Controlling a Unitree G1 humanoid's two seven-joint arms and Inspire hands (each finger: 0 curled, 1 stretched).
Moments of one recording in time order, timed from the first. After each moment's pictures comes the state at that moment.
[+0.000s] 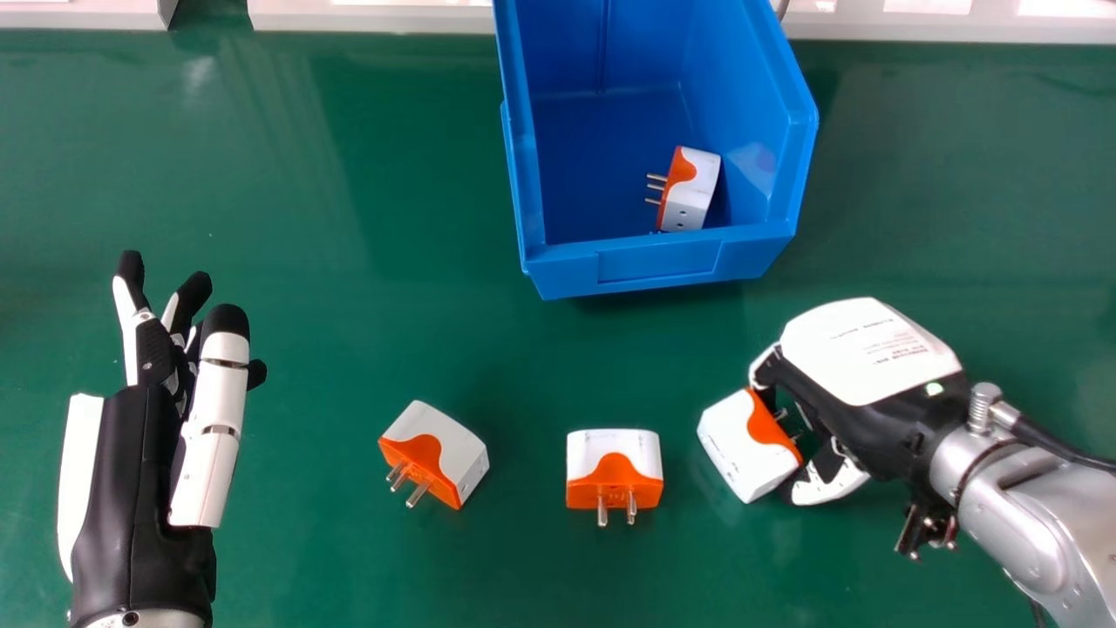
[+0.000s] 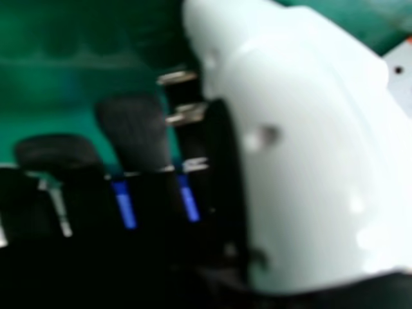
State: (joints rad) left arm 0.54 0.02 0.14 -0.58 0.06 0.03 0.00; right arm -0.11 -0.65 0.32 0.01 -0.87 -0.07 0.25
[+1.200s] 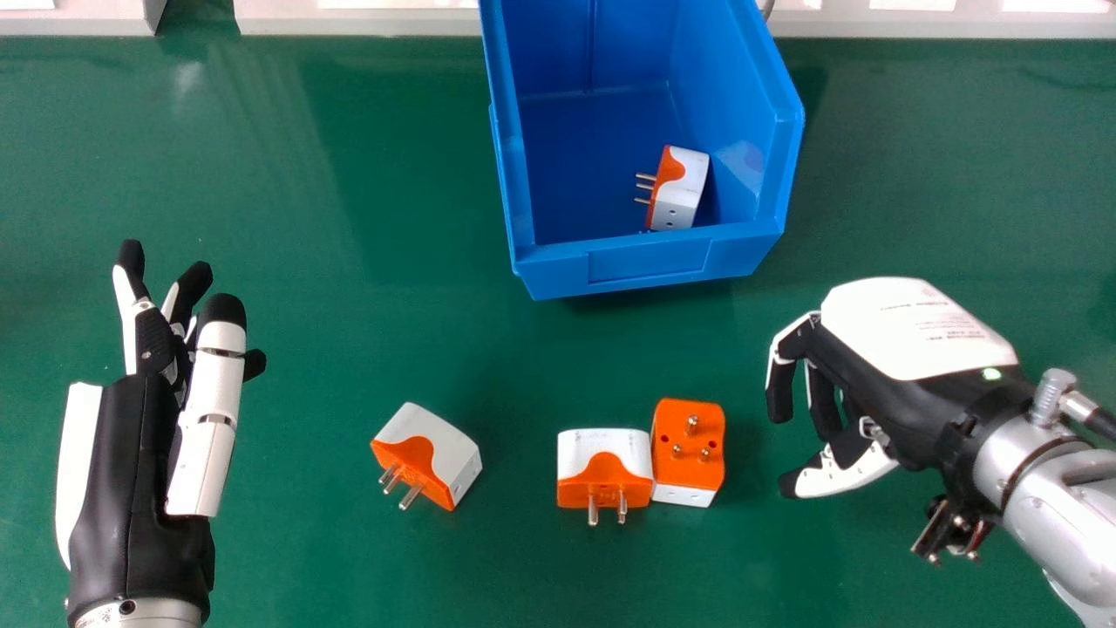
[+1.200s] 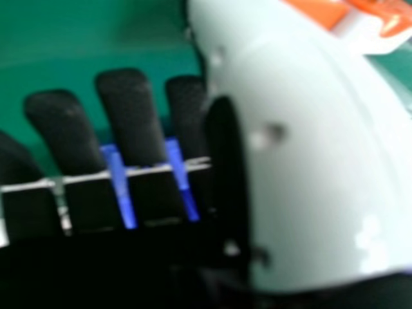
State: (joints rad) left arm 0.51 0.02 0.15 -0.58 0.05 0.05 -0.01; right arm 0.01 -0.63 0.19 -0.29 -0.78 0.07 0.43
